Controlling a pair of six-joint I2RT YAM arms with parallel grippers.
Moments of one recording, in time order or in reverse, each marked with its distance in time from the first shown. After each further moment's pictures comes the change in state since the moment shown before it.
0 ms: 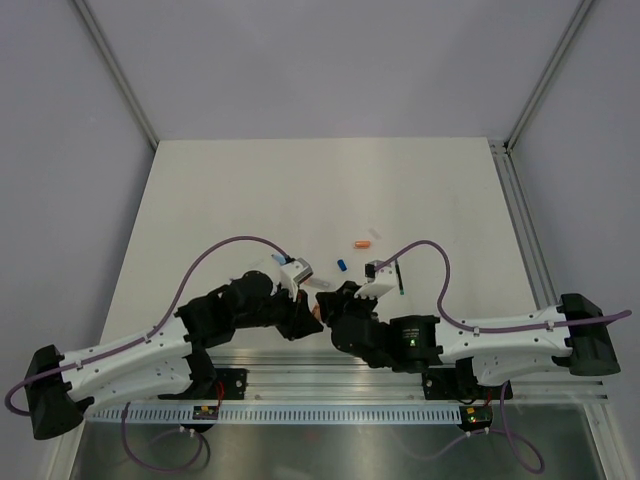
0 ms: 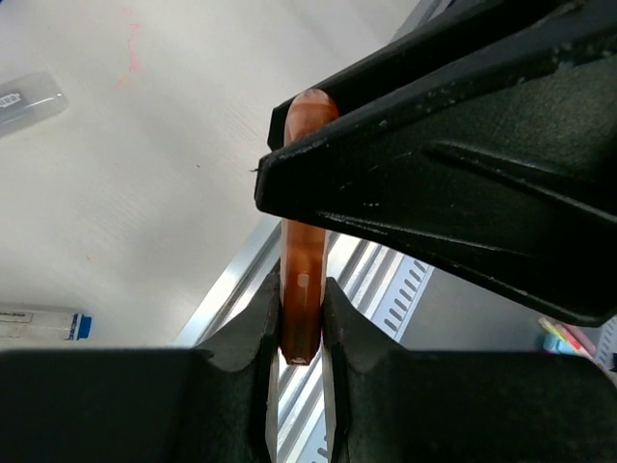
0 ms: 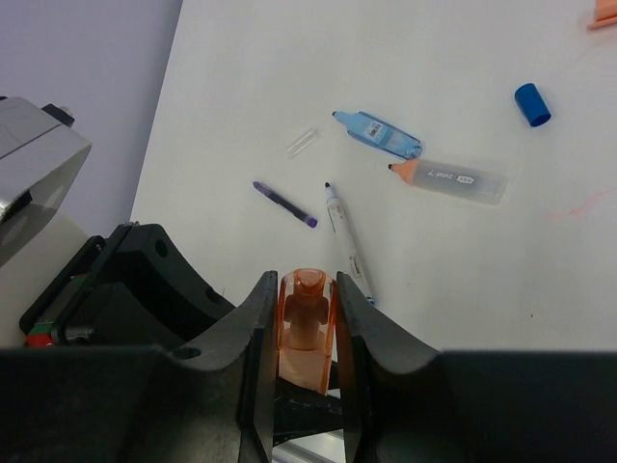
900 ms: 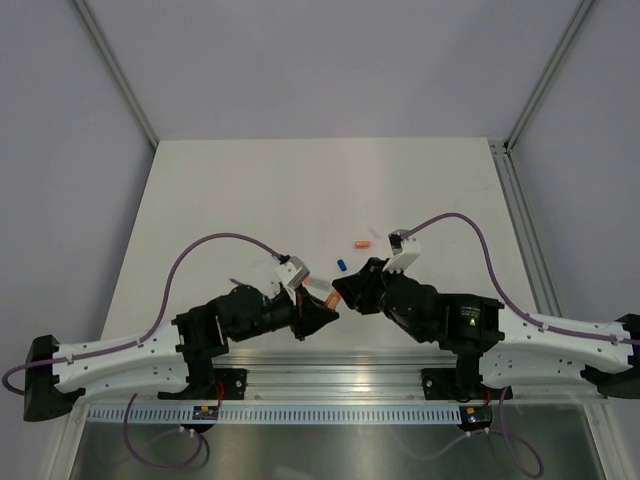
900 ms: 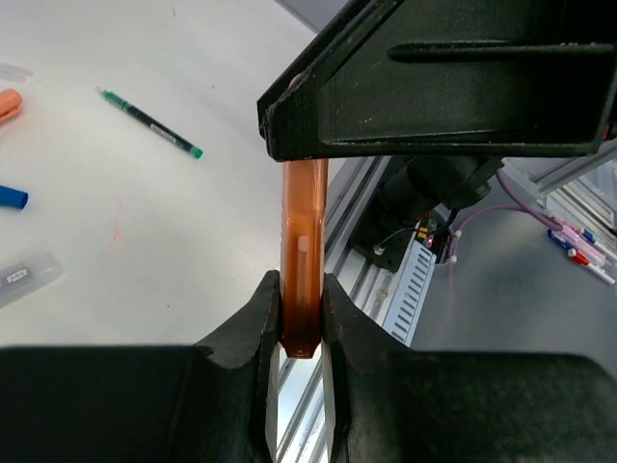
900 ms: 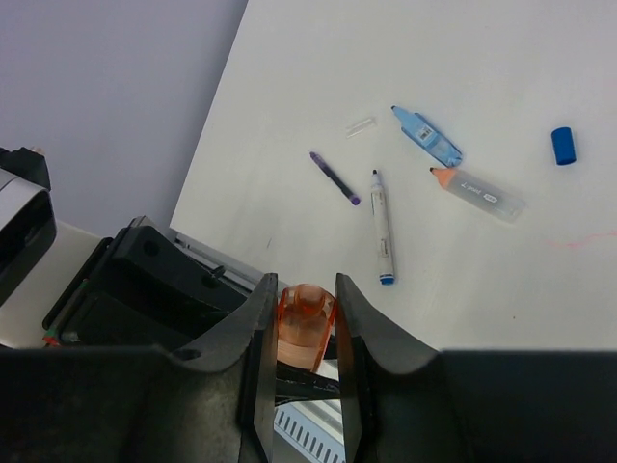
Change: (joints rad) left arm -0.200 -0.060 -0.011 0.291 -0.272 0.023; right arm -0.182 -0.266 0.122 -0.168 -0.375 -0.287
